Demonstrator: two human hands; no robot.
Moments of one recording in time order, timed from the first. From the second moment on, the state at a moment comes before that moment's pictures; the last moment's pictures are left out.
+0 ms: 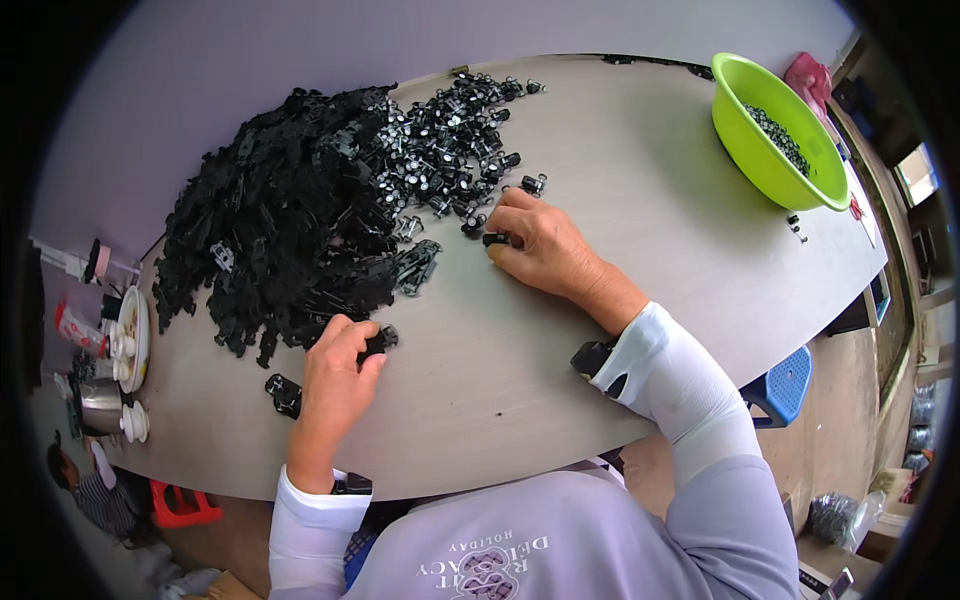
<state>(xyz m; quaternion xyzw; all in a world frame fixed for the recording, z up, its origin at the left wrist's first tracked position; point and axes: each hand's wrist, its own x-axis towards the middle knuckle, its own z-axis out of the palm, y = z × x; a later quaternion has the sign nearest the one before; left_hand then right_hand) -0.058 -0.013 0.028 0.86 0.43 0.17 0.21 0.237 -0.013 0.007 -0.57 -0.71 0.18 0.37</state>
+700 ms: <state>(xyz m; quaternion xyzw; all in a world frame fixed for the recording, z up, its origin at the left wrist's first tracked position) -0.035 -0.003 0.022 0.59 0.46 0.49 0.44 0.181 0.059 -0.017 -0.50 -0.79 -0.08 0.33</state>
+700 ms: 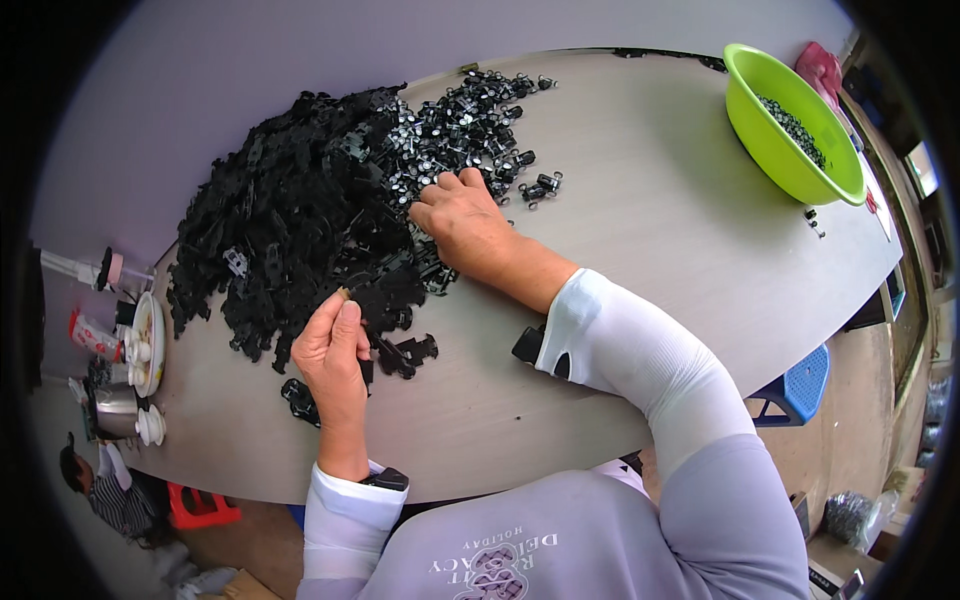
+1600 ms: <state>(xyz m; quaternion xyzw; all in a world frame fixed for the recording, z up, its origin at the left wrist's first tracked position) -0.014 -0.020 0.025 0.47 0.33 0.30 0.76 0.209 -0.049 0.007 -0.51 -0.78 0.16 0.33</state>
